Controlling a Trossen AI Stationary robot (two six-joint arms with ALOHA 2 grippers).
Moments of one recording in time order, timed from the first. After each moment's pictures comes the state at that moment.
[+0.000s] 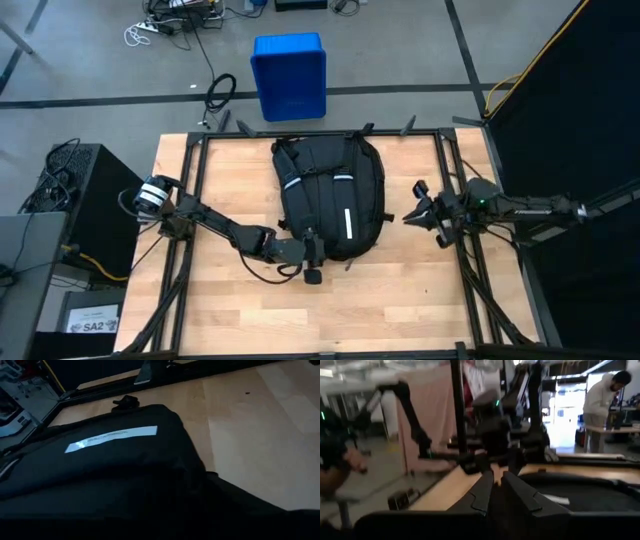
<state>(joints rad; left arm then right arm) -0.33 1.76 0.96 0.36 -0.51 0.01 -0.02 0.22 0.06 0.25 -0.31 0.05</state>
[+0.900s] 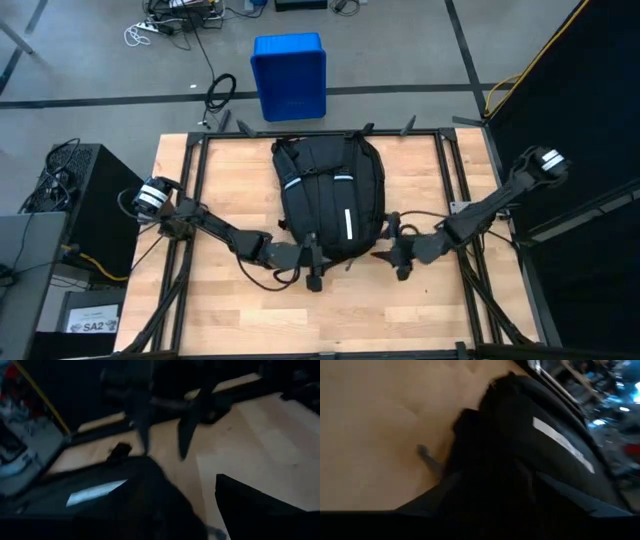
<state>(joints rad) -0.39 1.76 0.96 0.55 -0.52 0.19 0.55 1.25 0.45 0.21 0.64 -0.33</state>
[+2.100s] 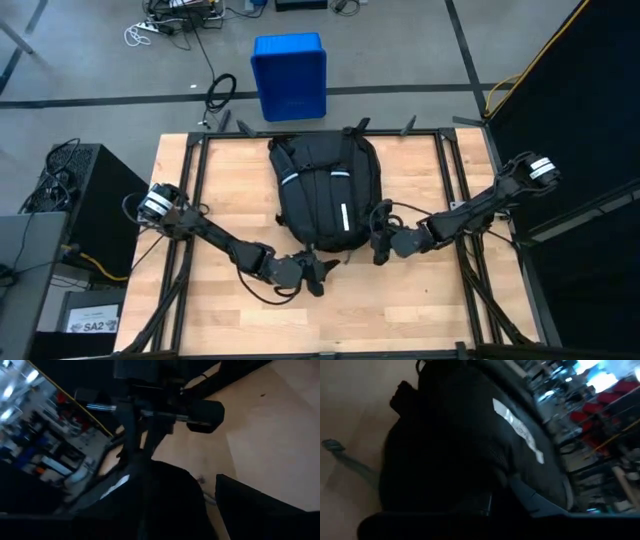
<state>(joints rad) -0.47 1.83 1.04 0.47 -0.82 0.40 0.43 1.36 0.57 0.25 0.81 -0.35</state>
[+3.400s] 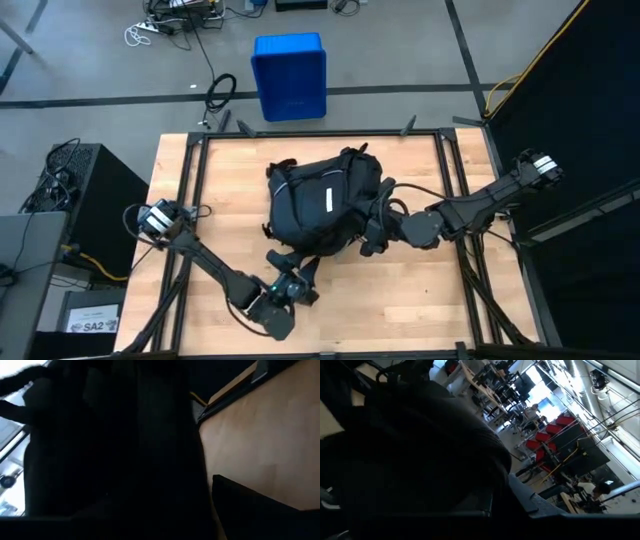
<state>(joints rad) -0.65 1.92 1.23 0.26 -1.57 0.46 0.47 1.34 1.11 0.00 0.93 -0.60</state>
